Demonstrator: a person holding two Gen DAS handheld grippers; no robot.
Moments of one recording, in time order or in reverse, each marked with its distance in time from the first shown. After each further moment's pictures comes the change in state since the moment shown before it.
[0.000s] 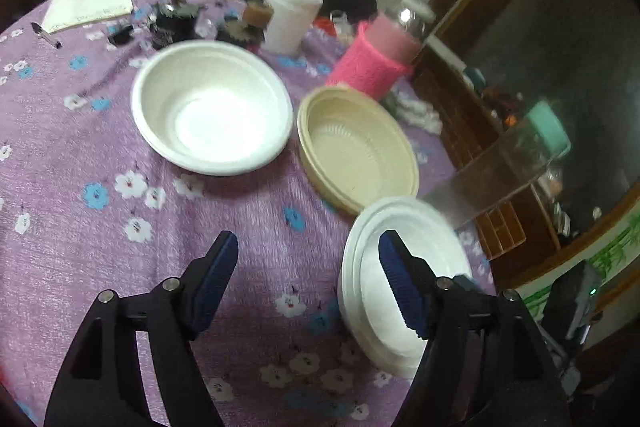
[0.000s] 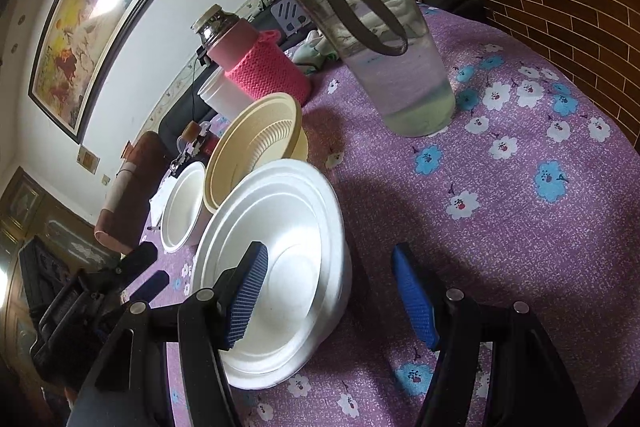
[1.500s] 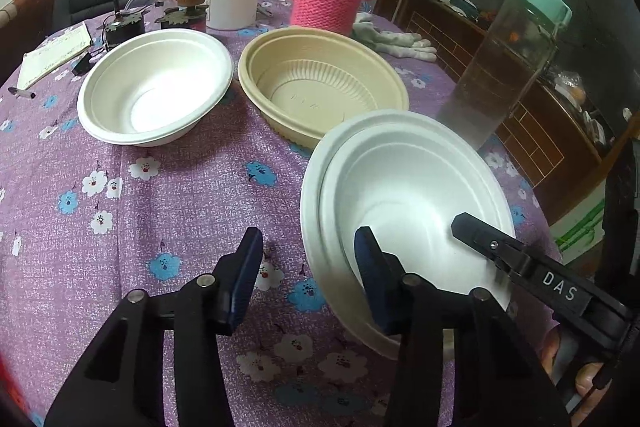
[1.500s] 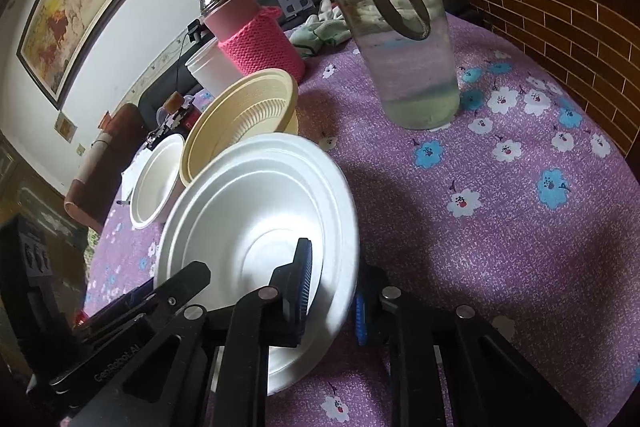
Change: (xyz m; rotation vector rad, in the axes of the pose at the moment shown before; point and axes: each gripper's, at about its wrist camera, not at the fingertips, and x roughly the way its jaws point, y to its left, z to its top) left arm 0.032 -0.045 -0.039 0.270 0.045 0.143; right arm 0.019 0.014 -0.005 -0.108 0.027 -0.119
